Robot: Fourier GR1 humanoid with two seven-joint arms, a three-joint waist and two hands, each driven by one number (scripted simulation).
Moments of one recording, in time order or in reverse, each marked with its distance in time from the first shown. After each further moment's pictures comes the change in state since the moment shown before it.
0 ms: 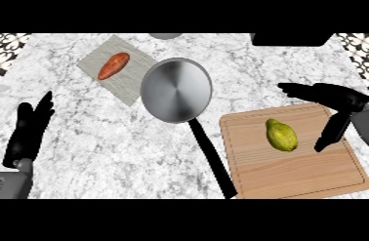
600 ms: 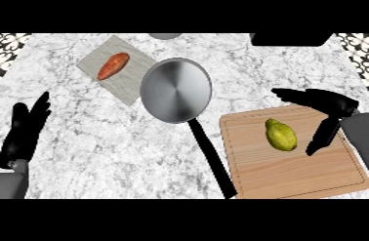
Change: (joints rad) left arm 0.006 -0.015 0.054 -0.009 -0.033 -0.049 0.006; right arm 0.025 0.051 -0.021 0.001 0.102 -0.028 -0.041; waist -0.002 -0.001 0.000
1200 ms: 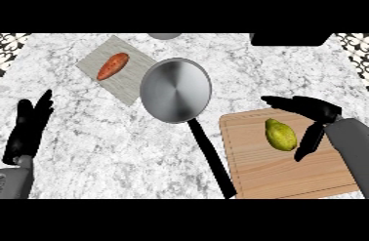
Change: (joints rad) left arm -0.033 -0.037 0.034 0.032 -0.044 -0.014 0.001; right arm 0.023 0.074 -0.005 0.011 0.078 -0.022 -0.002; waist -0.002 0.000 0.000
